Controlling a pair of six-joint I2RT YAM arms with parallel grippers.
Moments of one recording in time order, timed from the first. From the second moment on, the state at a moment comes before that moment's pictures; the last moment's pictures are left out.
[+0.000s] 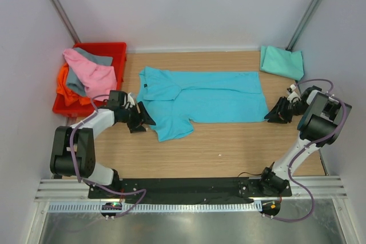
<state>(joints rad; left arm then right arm) -0.09 1.48 0.74 -0.36 0.55 -0.54 -0.56 1.93 1.17 -0.77 -0.68 -0.16</state>
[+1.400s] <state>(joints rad) -0.29 1.54 0.71 -0.35 0.50 -0.55 -0.56 1.93 1.17 -0.76 -0.66 -0.16</state>
